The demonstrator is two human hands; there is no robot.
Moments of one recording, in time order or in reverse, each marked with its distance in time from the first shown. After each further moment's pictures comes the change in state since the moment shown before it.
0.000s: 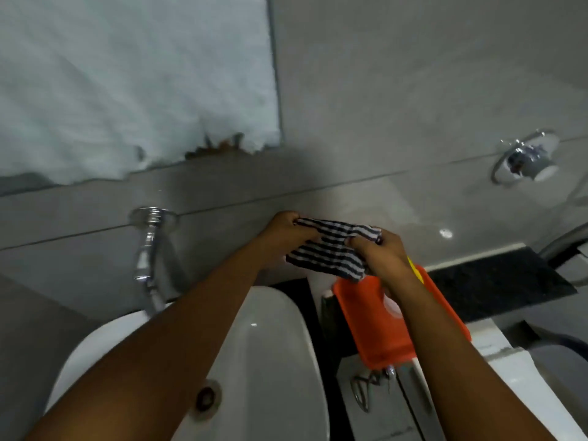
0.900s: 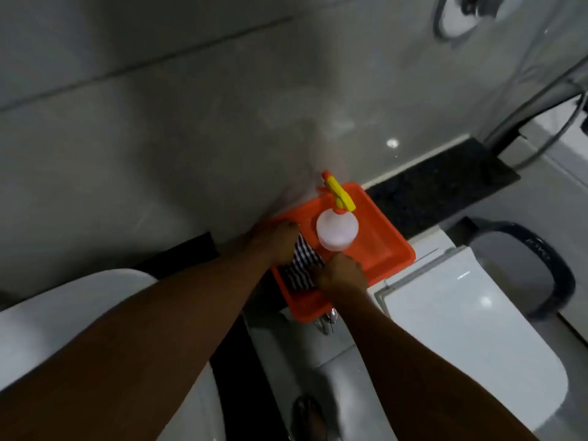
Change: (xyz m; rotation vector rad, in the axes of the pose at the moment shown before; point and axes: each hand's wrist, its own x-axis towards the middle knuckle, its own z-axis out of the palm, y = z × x) left_hand 0.137 -0.160 0.206 1.112 -0.413 0.278; right_hand 0.024 0.221 -0.062 -0.798 -0.002 0.448
